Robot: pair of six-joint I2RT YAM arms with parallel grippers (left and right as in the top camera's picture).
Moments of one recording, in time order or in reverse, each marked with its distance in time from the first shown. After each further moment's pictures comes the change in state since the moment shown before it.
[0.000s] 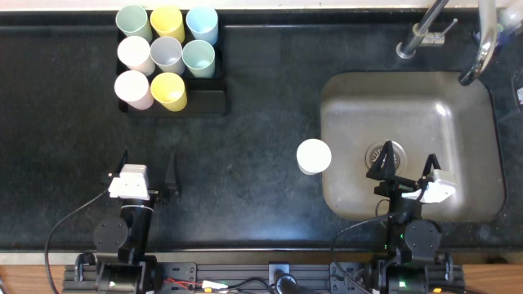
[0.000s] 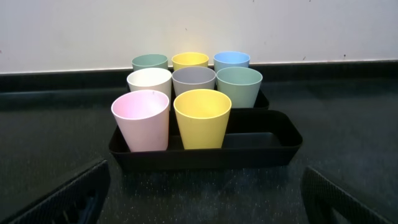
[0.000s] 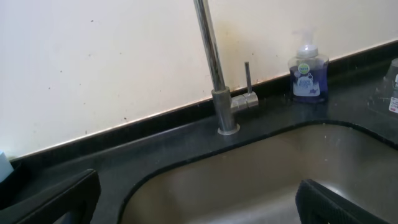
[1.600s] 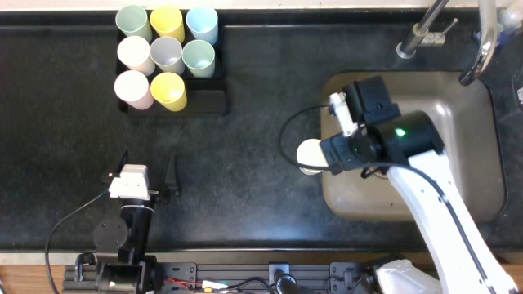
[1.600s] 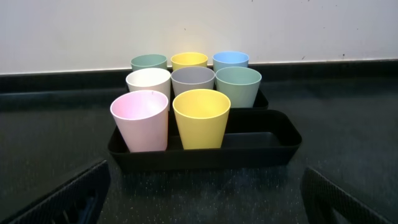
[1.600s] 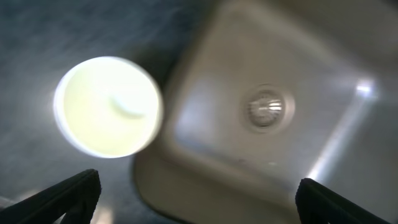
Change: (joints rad) left arm 0.000 0.000 0.000 0.001 0.004 0.003; right arm 0.398 1.340 1.252 -1.232 -0.058 -0.444
